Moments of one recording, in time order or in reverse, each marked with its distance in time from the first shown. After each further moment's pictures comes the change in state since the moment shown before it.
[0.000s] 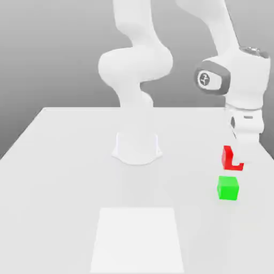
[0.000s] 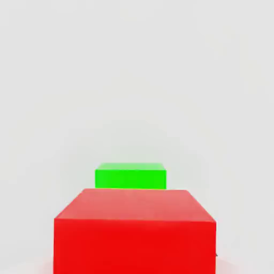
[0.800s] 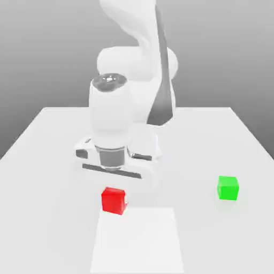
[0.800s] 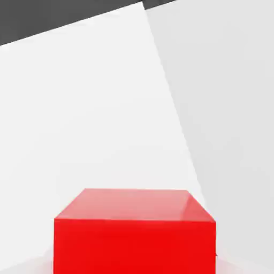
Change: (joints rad) arm -0.583 0.017 -0.312 0.027 -0.044 -0.011 0.712
